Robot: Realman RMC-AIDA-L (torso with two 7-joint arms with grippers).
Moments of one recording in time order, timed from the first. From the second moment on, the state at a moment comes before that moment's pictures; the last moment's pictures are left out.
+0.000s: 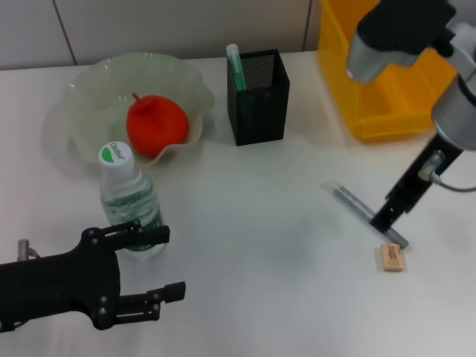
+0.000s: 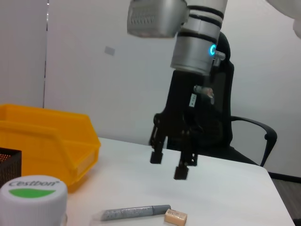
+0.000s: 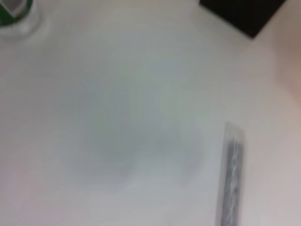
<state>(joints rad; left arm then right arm) -0.29 -2.07 1.01 0.74 1.73 1.74 -1.14 0.70 2.08 -1.38 -1.51 -2.78 -1.93 2.71</state>
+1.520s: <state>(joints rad) -0.29 -2.07 1.01 0.73 1.73 1.73 -1.14 0.73 2.08 -1.44 -1.13 -2.79 -1.78 2.74</state>
